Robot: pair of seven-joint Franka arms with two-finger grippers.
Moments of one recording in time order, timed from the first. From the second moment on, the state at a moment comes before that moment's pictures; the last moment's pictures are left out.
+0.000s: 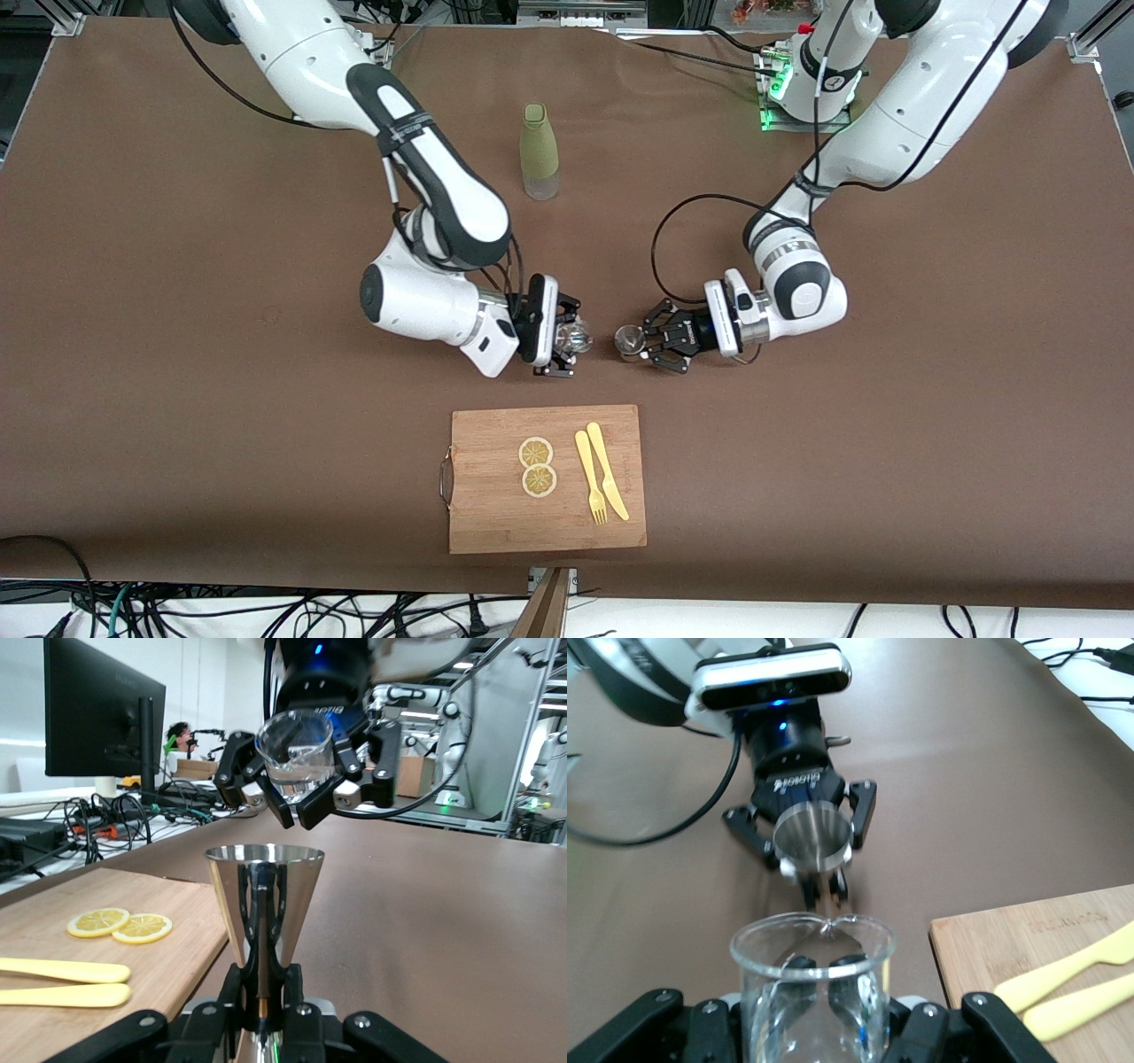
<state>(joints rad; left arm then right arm) 0.03 0.78 -0.34 -1.86 -1.76 2.11 2.58 0.45 0.78 0.13 -1.38 0.98 2.33 -1.56</state>
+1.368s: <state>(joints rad) 0.25 0.78 0.23 -1.90 -1.25 1.38 2.76 -0.21 0.90 0.11 -1.51 1.07 1.60 -2.39</state>
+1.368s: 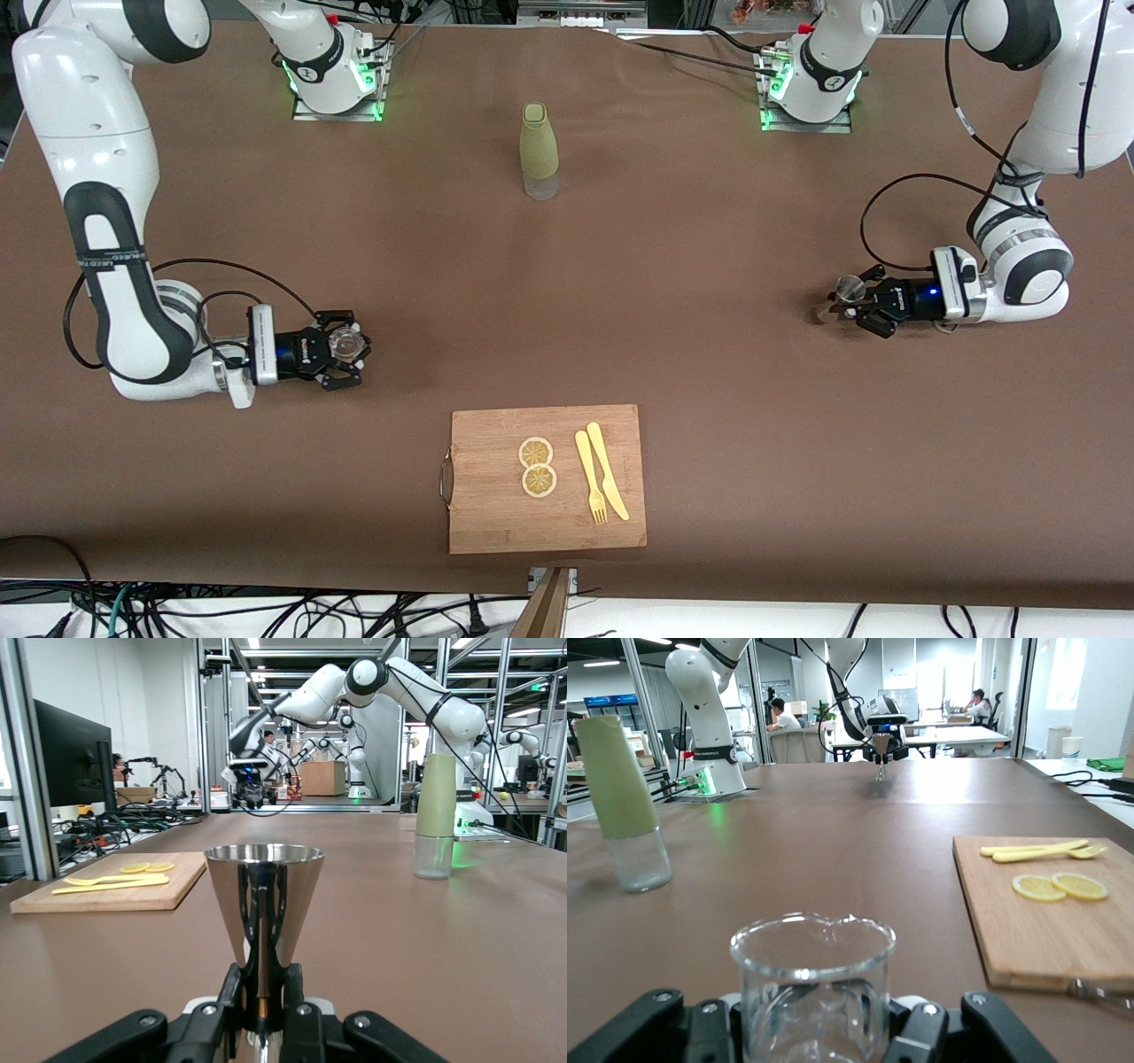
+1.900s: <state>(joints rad) 0.26 0.87 0.24 -1.89 -1.25 1.36 2.80 -0.32 1.04 0.10 -1.51 1.05 1.59 -2.53</state>
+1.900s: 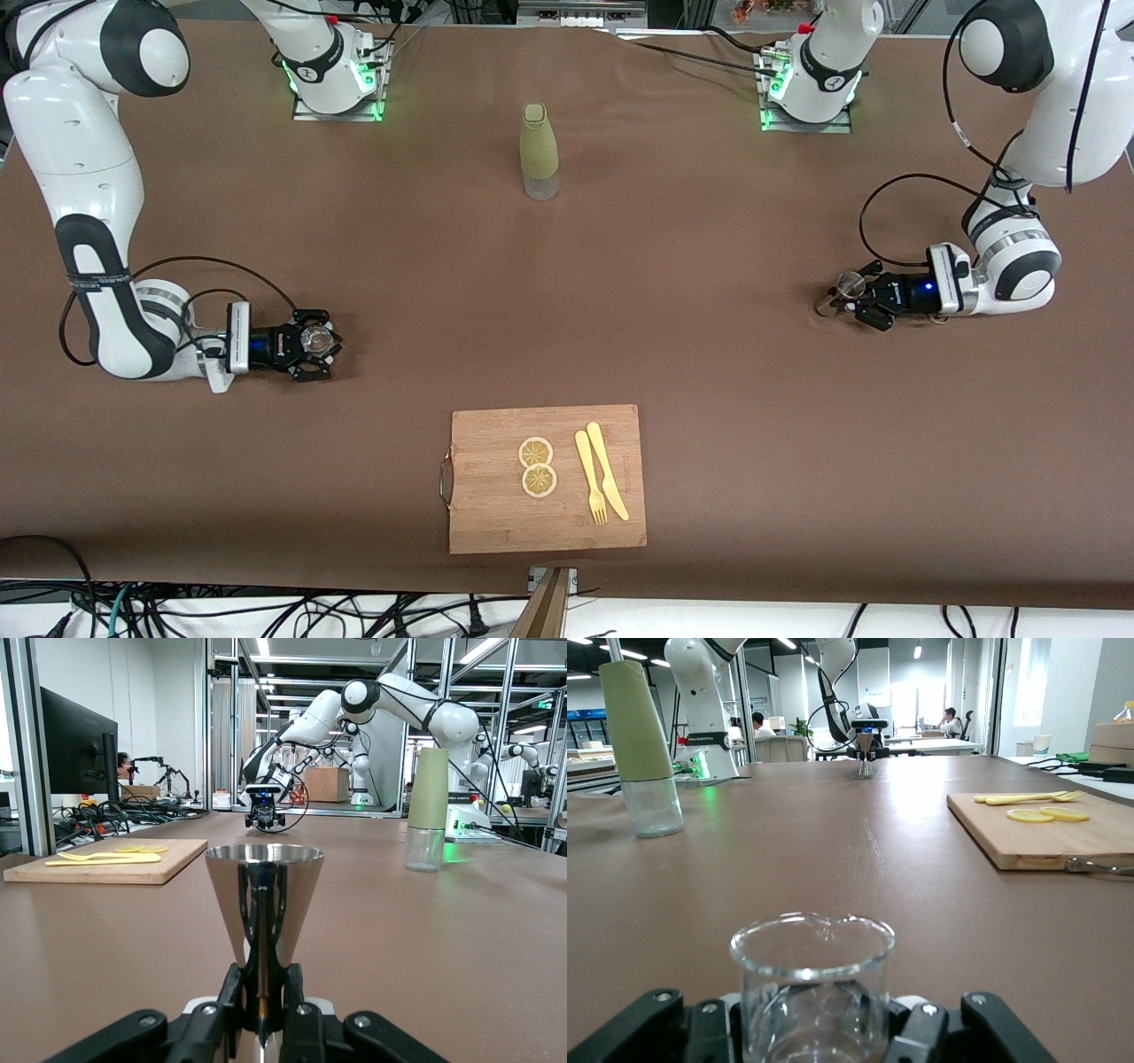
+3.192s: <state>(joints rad) 0.26 0.94 0.35 -1.56 -1.09 1.36 2.62 -0.32 1.02 -0.01 -1.49 0.97 1.52 -2.48</state>
